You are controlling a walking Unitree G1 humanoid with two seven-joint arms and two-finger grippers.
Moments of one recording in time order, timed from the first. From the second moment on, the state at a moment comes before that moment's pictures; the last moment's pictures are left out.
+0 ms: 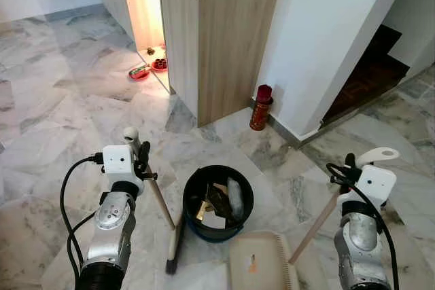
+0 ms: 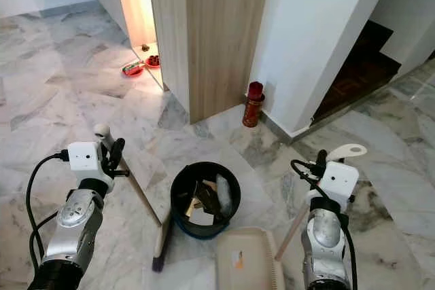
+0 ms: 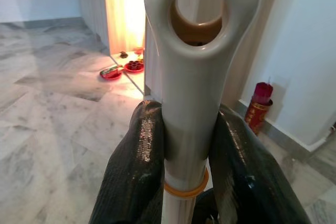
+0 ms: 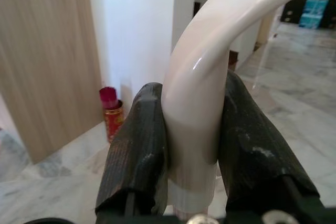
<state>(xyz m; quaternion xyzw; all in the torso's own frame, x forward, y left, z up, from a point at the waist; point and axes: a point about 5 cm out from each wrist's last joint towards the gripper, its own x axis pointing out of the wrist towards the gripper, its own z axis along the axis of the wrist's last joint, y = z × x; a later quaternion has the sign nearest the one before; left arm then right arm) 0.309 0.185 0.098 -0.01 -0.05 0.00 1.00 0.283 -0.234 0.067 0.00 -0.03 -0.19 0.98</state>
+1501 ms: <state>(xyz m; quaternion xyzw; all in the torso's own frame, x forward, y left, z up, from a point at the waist) 0.310 0.171 0.100 0.01 -0.05 -0.04 1.00 0.288 -0.222 0.058 0.03 -0.01 -0.15 0.99</state>
